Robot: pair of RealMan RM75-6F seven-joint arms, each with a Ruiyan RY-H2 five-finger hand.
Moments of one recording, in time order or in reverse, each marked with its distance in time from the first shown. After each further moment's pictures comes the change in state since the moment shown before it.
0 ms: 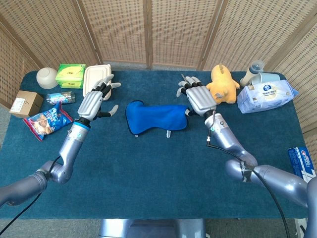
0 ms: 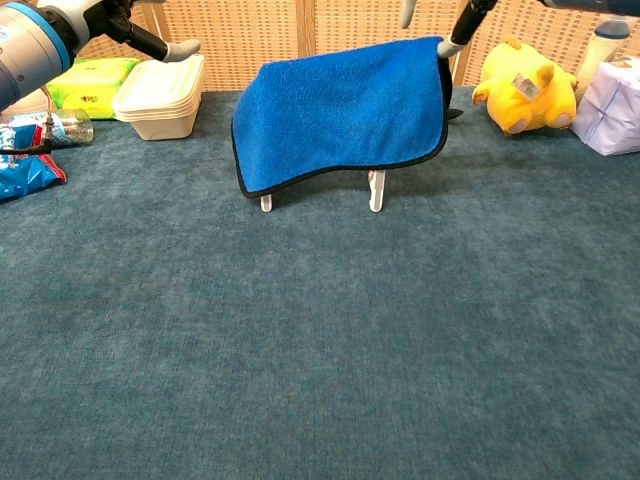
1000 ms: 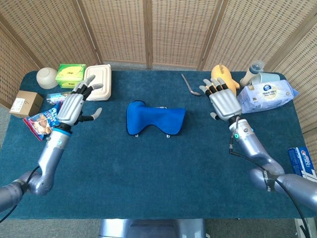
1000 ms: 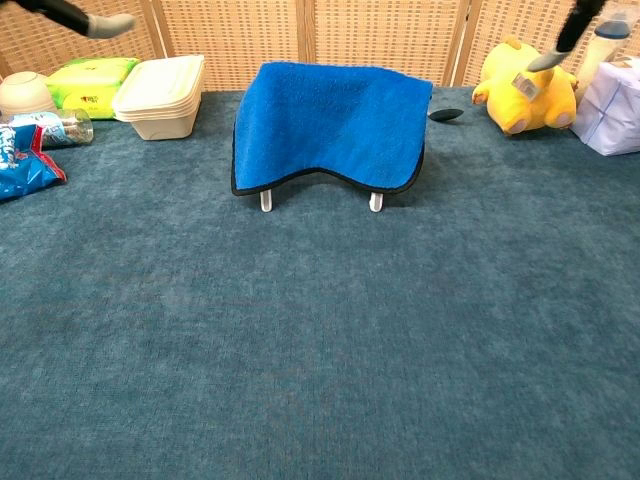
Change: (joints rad) left arm 0.150 0.233 0.020 -0.327 -0.032 0.090 0.110; right arm -0.134 0.130 -0.112 -0.044 -0.149 0.127 -0.068
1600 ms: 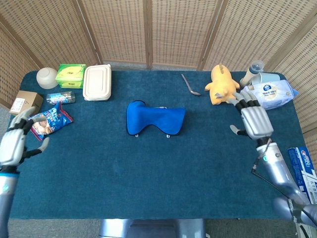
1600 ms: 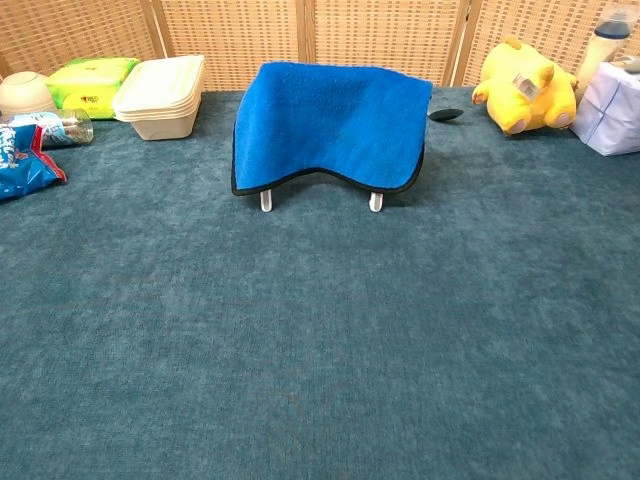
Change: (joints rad) left arm 0.408 0.267 0.187 -0.344 0.034 0.342 0.100; right arm -0.269 0.101 -0.039 -0.187 -0.116 0.274 0.199
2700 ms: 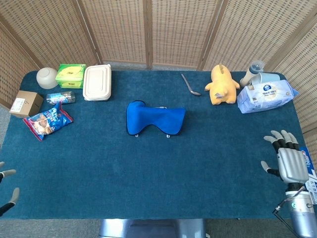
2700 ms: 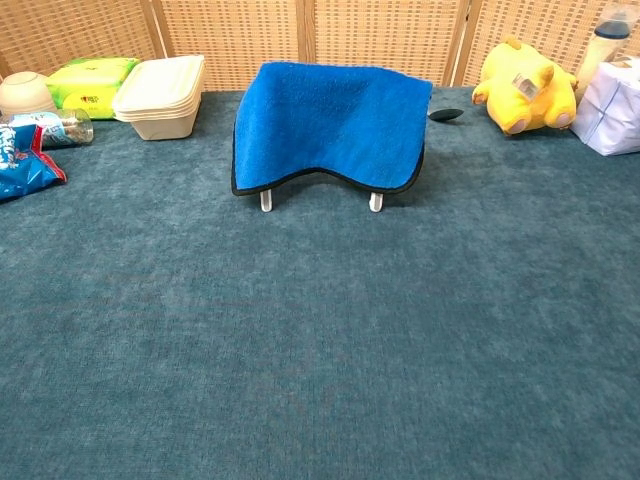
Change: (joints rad) left arm 0.398 -0.040 0.193 -0.051 0.254 0.354 0.264; right arm -0.355 0.076 -0.096 -0.237 0.002 0.247 -0.112
